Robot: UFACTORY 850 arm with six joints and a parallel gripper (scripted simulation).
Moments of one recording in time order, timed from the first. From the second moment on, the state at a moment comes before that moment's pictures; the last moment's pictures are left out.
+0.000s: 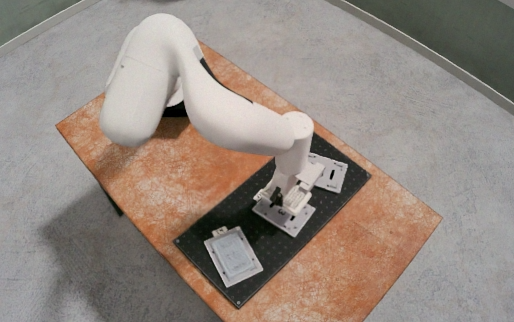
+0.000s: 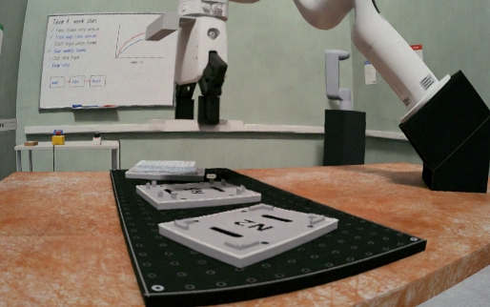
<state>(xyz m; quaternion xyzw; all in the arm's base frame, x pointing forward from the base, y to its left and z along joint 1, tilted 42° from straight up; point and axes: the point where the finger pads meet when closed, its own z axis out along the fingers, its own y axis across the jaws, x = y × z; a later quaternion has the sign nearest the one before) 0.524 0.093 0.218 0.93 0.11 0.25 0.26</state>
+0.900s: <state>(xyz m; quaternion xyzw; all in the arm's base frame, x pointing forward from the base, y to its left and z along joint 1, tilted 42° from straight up) 0.545 0.076 0.189 0.93 0.11 0.25 0.26</state>
